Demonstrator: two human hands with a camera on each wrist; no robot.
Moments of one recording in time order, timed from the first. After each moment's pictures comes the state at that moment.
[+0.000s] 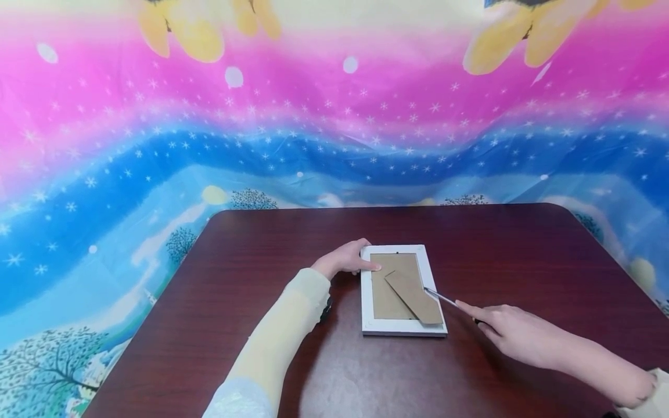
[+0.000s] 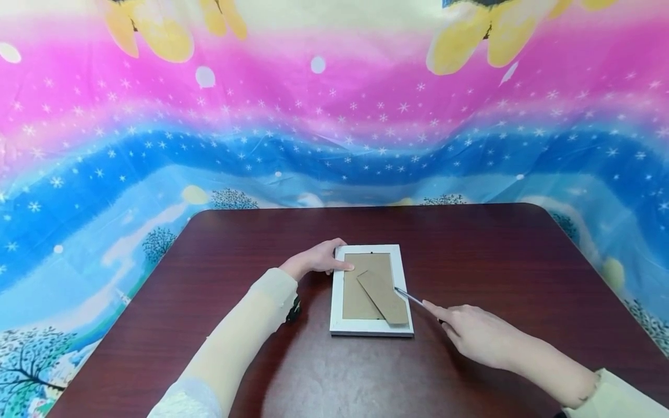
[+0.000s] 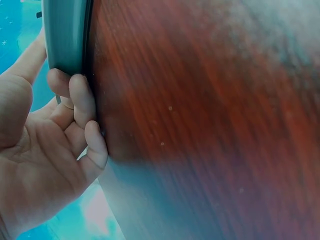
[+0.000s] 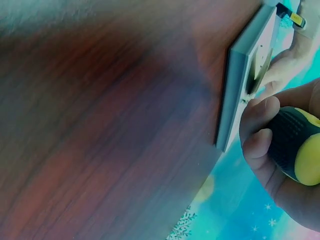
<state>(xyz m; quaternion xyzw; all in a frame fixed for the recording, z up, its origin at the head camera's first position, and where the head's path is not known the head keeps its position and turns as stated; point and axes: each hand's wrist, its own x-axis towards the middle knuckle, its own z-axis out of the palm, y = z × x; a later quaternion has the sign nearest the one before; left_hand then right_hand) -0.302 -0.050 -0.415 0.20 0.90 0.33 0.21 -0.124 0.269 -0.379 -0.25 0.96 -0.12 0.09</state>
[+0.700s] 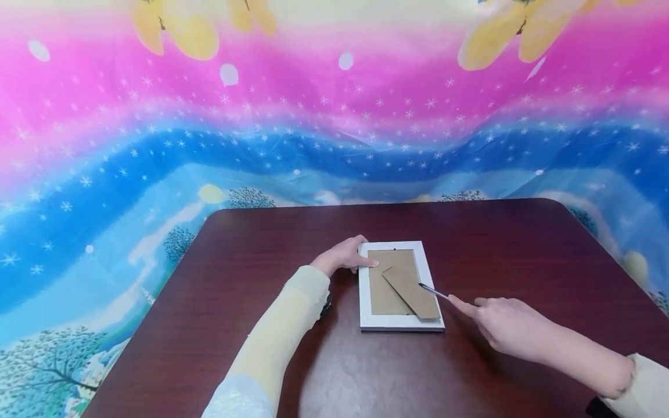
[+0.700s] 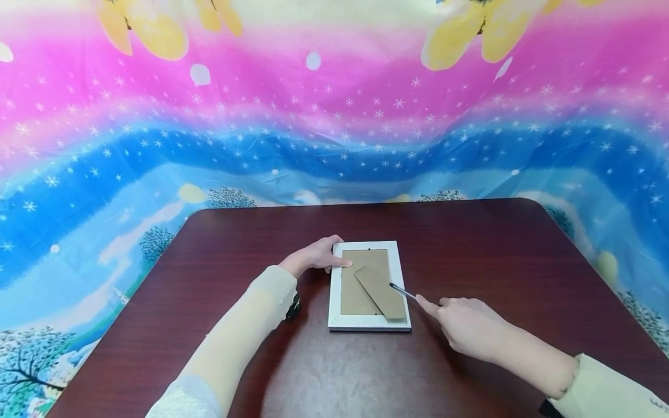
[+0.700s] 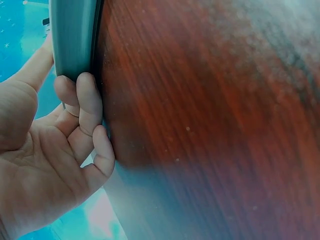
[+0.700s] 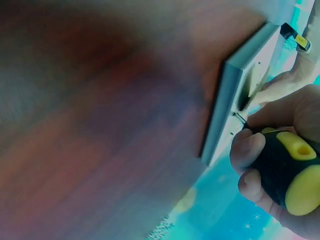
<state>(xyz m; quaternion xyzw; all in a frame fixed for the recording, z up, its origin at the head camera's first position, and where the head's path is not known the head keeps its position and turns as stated) -0.301 -0.045 -0.413 0.17 0.91 0.31 0.21 -0.122 0.258 -0.380 -0.34 0.94 0.00 -0.04</state>
